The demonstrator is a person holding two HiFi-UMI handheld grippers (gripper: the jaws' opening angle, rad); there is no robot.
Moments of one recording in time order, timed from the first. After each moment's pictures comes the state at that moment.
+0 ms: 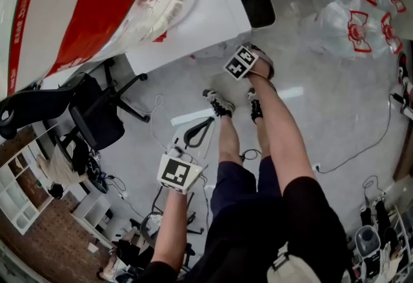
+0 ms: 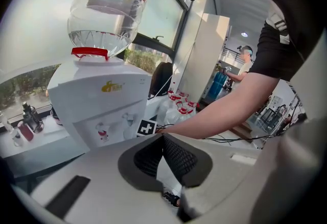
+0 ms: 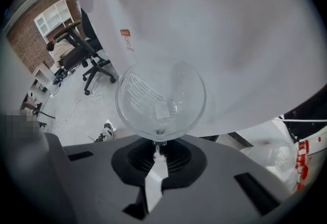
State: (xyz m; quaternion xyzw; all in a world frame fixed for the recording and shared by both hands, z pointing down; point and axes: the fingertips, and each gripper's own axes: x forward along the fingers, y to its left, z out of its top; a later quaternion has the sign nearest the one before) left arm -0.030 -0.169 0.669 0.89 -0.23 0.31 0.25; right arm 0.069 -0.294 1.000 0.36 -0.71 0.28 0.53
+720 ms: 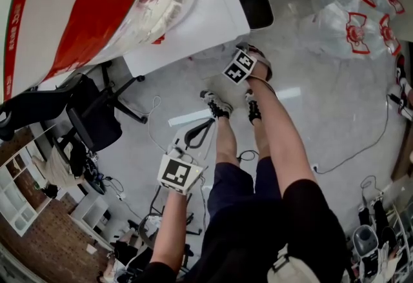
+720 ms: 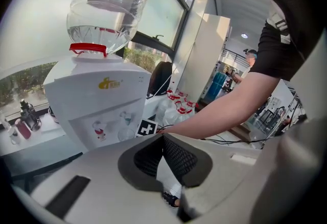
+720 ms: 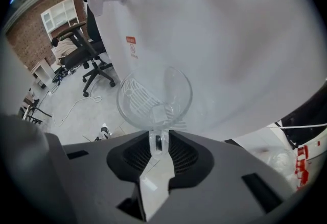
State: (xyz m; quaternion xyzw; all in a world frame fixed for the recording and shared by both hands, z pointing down) left arm -0.025 -0.168 0.676 0.89 -0.22 0.30 0.25; right arm 0.064 -0.302 0.996 0.37 -0.73 0.24 0.51
